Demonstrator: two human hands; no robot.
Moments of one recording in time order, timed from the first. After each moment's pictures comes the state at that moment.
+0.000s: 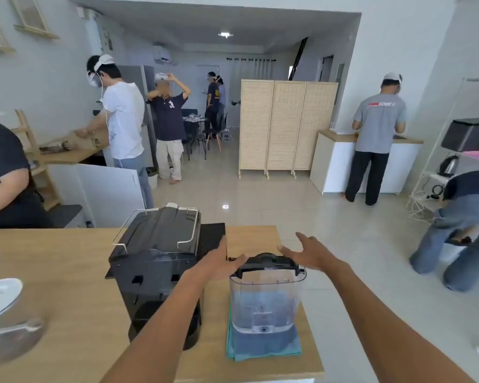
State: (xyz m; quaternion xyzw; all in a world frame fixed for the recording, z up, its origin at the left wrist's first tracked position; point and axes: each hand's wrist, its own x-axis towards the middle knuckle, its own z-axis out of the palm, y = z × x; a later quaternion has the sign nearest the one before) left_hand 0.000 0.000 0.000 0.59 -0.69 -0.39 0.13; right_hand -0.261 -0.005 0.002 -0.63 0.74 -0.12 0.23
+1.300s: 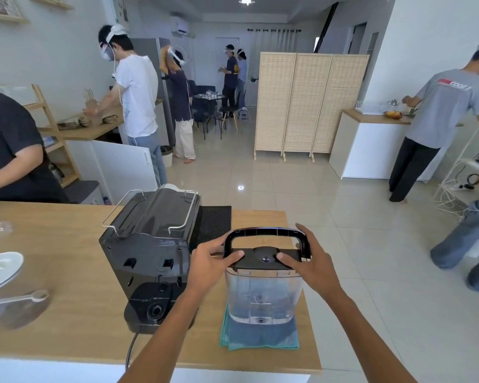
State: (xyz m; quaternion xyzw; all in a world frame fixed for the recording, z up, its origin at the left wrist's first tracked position) left_hand -0.009 0.003 -0.064 0.53 -0.62 -0.33 0.47; right_hand -0.265 0.020 -0.047 -0.61 0.59 -0.43 0.29
